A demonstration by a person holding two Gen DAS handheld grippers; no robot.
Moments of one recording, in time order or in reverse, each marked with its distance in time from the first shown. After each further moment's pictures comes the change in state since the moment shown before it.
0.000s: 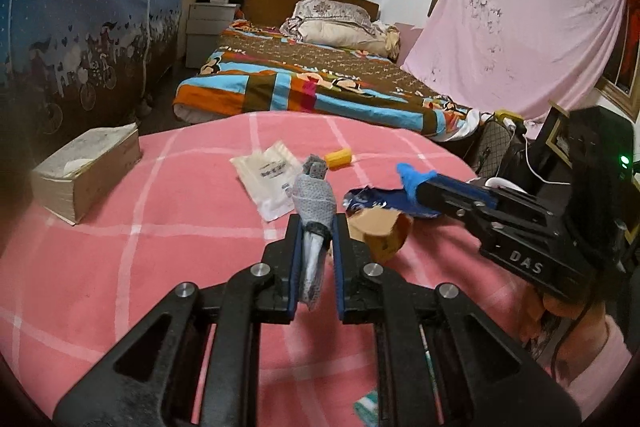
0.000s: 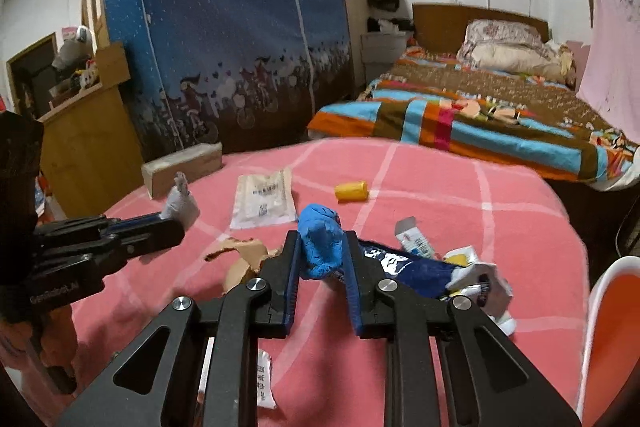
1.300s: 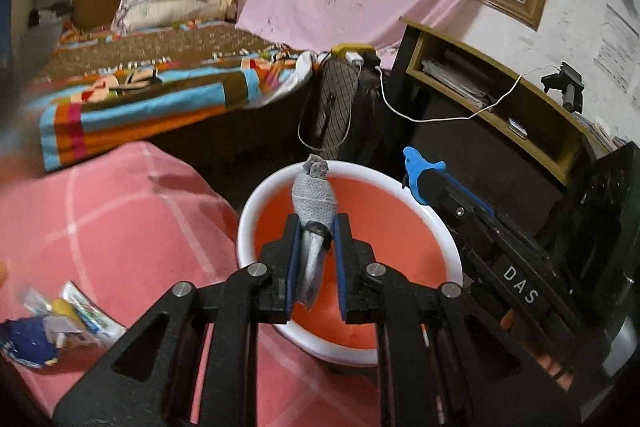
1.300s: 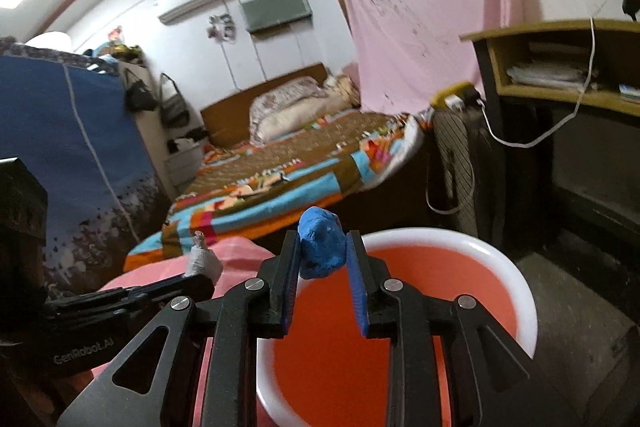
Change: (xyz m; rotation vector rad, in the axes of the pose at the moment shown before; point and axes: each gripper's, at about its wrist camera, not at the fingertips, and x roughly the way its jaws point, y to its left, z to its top) left arm 0.117 -0.274 0.029 0.295 0.181 -0.425; right arm -0.178 -0.191 -0.076 0.501 -0.348 -0.584
